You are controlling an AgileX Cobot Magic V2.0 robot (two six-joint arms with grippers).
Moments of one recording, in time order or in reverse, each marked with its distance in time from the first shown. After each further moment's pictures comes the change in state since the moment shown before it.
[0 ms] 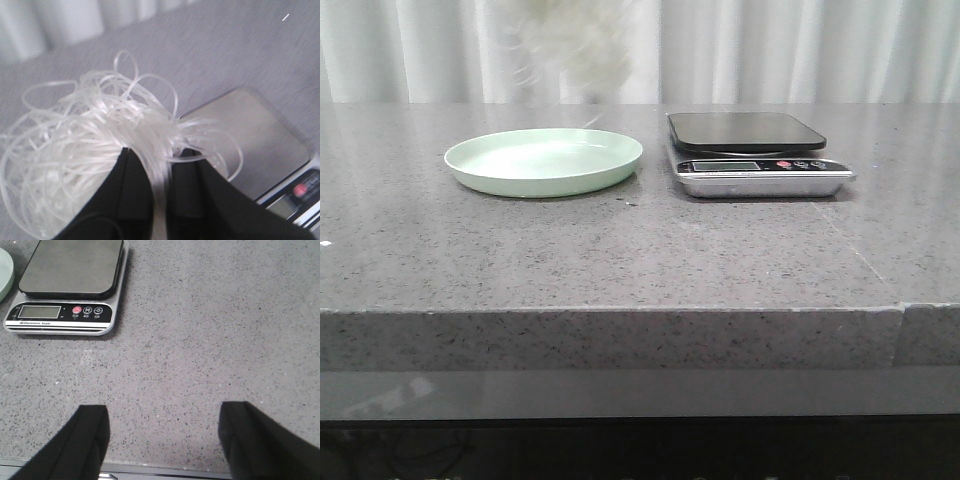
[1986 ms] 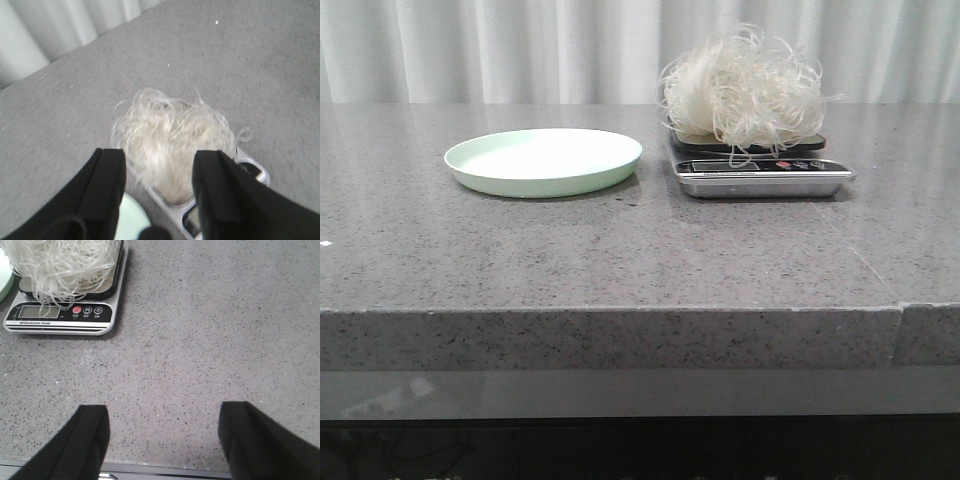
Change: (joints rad) left arm -0.146 0.128 -0.447 0.082 0.431 0.001; right arm 0.000 0.000 0.000 0.000 0.000 0.000
